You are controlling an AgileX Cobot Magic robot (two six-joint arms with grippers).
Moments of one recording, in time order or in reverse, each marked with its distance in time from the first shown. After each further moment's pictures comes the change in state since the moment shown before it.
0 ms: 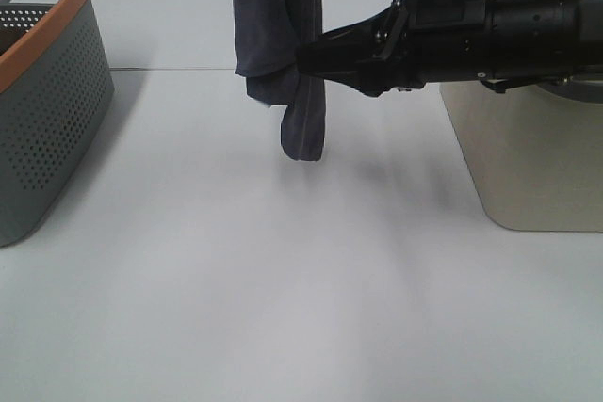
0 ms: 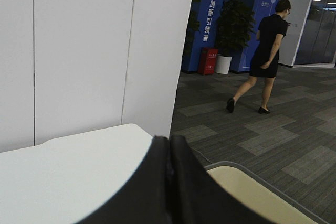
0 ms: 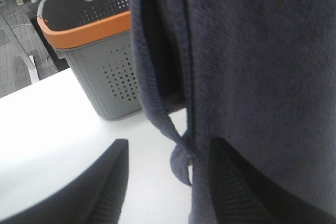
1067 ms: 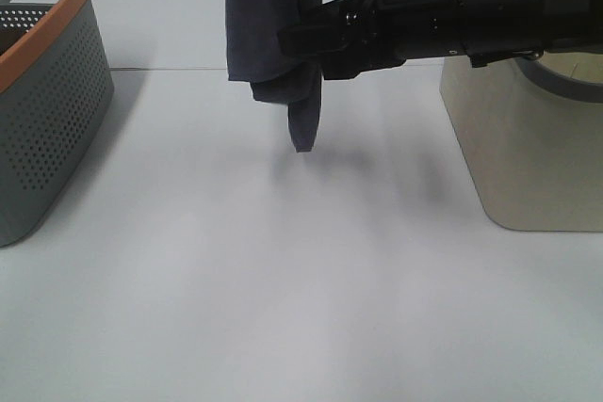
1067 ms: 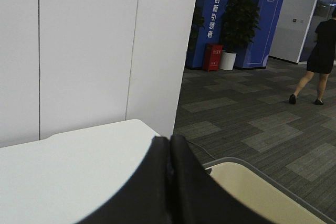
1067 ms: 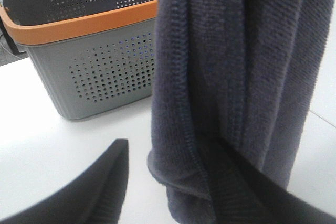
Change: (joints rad) left arm 0.000 0.000 0.000 0.000 0.024 0.000; right arm 0.103 -0.011 -0.069 0.000 -0.215 -0.033
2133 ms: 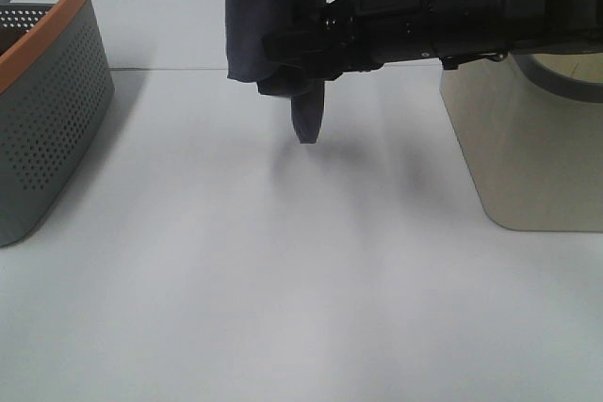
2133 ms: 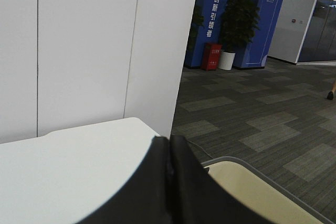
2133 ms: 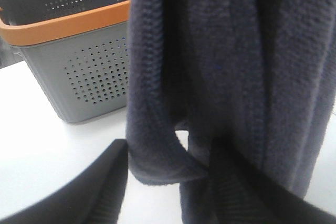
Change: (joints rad) left arm -0.001 0.004 0.000 -0.013 0.000 0.000; right arm 0.001 0.107 -0.077 0.002 0.028 0.026
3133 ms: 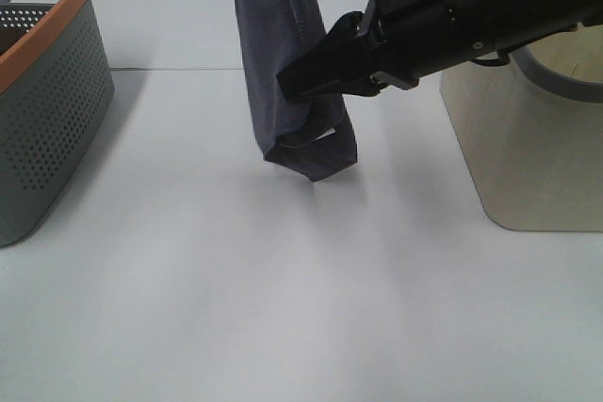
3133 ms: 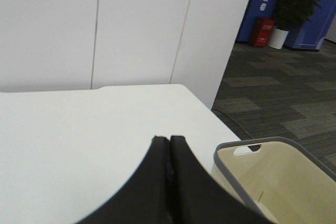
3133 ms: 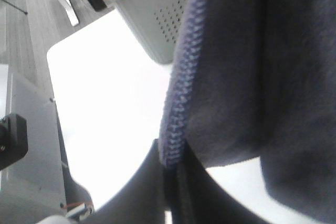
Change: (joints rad) left arm 0.067 0.000 0.000 -0.070 0.179 0.000; right arm 0.000 -0.155 -0.005 -0.565 0.202 0.708
